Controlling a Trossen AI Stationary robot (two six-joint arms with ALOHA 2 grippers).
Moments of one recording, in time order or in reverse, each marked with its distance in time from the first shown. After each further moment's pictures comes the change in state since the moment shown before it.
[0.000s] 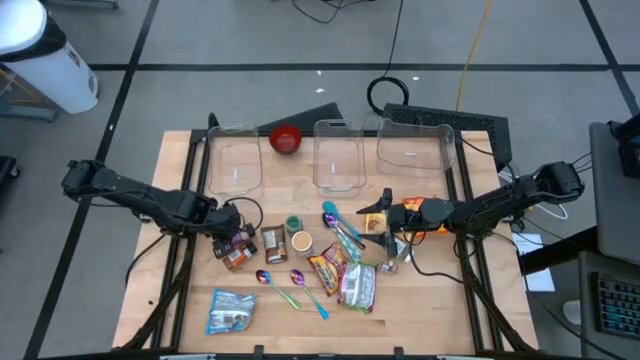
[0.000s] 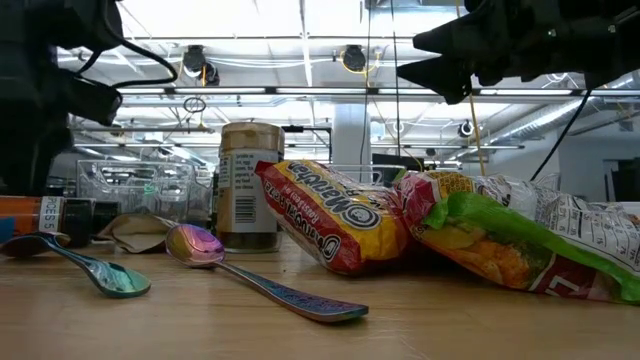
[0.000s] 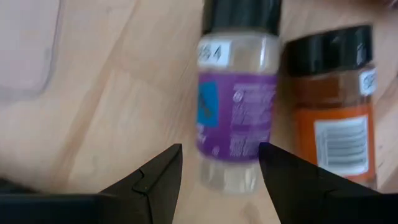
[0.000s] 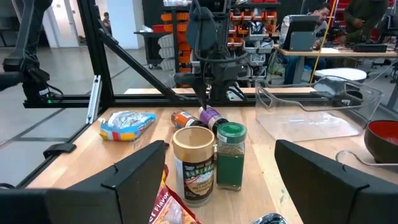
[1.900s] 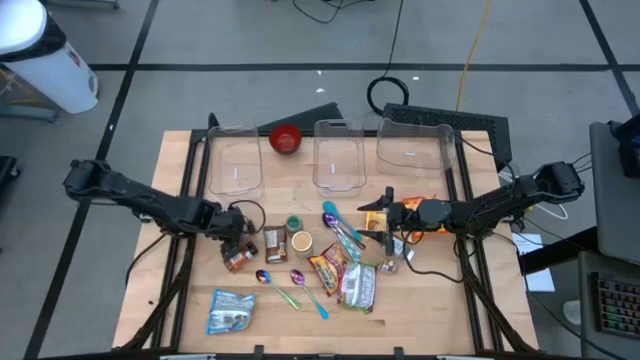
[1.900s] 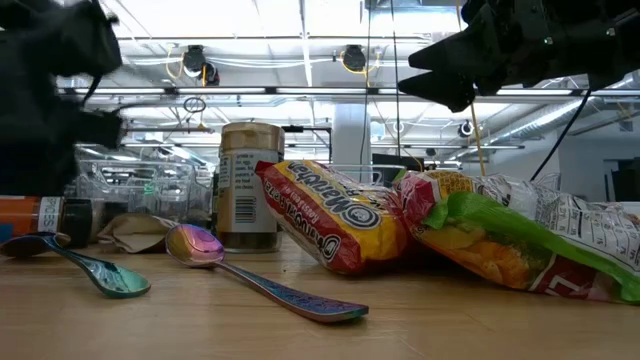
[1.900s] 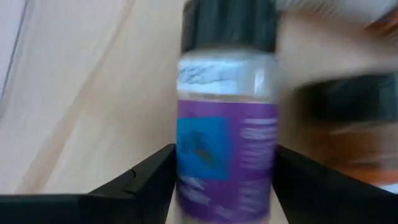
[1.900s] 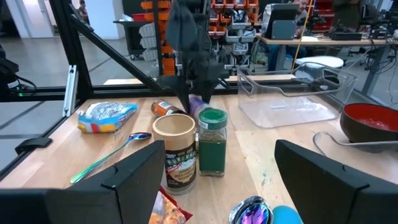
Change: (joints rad) left arm 0.001 0.059 -0.142 0.234 -0.033 -0.029; right arm 0.000 0.000 -0.001 -0.050 0.075 0.020
